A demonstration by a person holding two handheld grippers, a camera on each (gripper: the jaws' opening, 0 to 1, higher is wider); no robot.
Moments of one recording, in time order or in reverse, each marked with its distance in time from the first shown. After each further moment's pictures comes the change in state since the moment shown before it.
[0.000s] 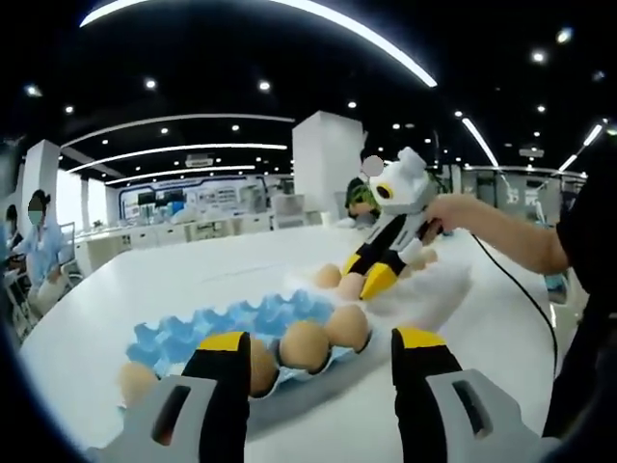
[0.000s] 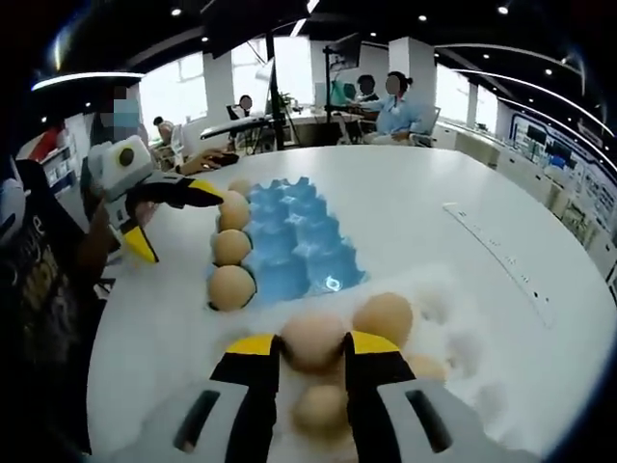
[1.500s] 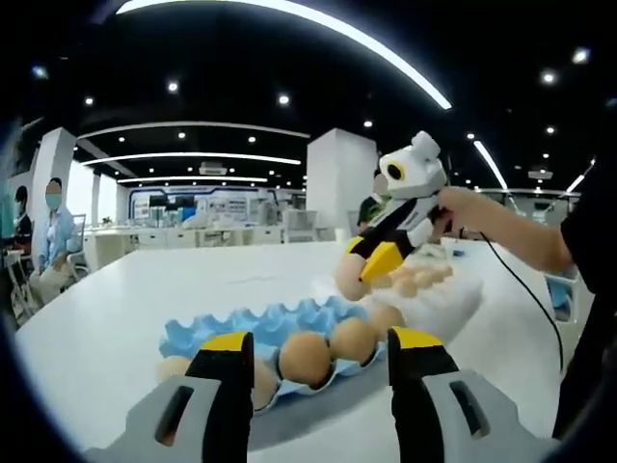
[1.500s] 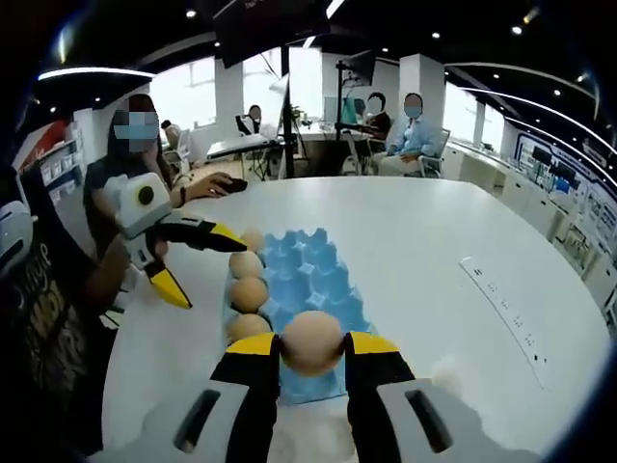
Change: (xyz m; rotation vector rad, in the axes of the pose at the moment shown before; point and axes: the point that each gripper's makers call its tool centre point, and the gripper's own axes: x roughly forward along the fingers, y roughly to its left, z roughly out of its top) left arm -0.008 0.040 0.005 -0.054 -0.089 0.025; right arm 0.025 0.029 0.083 -0.057 -0.074 0.012
